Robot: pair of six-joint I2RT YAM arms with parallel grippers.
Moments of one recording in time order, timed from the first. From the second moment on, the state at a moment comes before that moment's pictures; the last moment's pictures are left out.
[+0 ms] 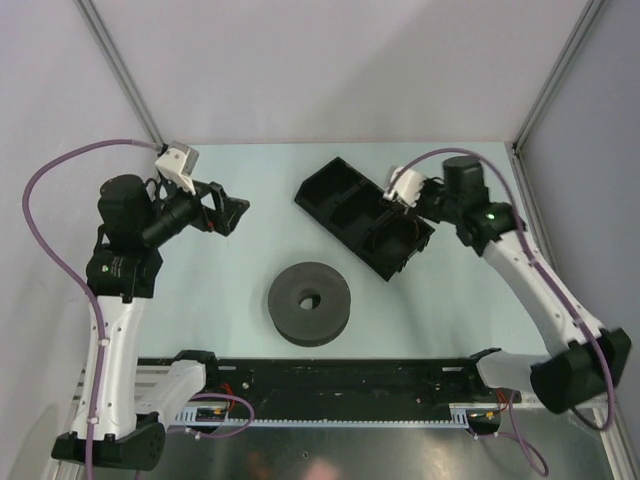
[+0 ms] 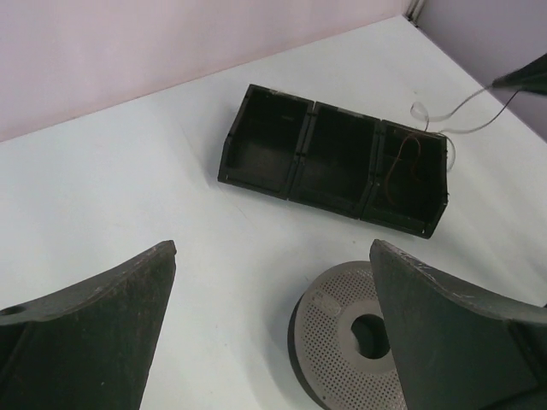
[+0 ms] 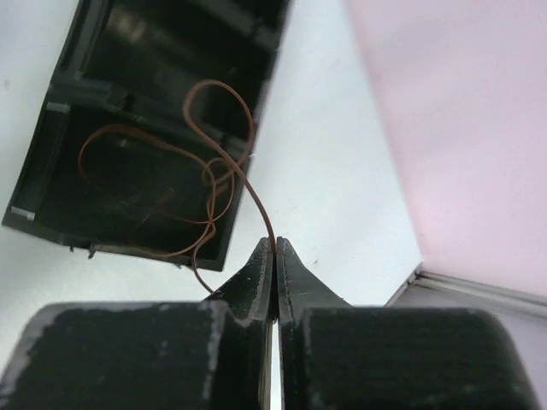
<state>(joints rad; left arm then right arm) -0.05 0.91 1.27 -0.61 0.51 0.01 0.39 1.29 1.24 -0.58 -0.15 -0.93</state>
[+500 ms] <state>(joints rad) -0.05 0.97 1.32 -0.58 0.82 0.05 0.33 1.03 1.49 -0.39 -0.38 -0.51</state>
